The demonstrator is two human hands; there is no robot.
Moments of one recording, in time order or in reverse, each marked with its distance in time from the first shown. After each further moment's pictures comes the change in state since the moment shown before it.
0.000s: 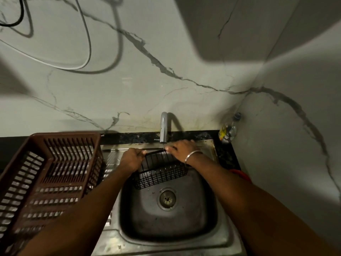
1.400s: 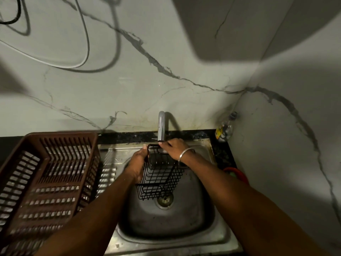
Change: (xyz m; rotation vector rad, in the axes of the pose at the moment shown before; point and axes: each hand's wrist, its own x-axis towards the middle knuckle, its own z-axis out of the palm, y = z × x) left_hand -0.025 0.020 0.030 -0.875 -0.137 -0.179; right_hand -0.007 -0.019 -0.007 0.422 -0.017 0.135
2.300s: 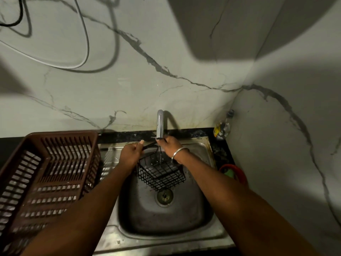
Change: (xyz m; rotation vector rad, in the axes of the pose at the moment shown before) left_hand -0.007 0.026 -0.017 0.511 0.212 0.235; right_hand -0.005 -0.015 0.015 0.463 0.001 0.001
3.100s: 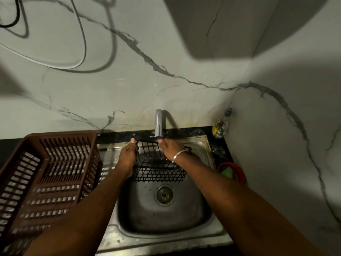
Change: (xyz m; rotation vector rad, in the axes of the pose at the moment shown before) left_hand -0.014 0.002 0.005 -0.471 -0.013 -0.109; right_hand -0.007 0.020 -0.004 -0.451 0.067 -0.077
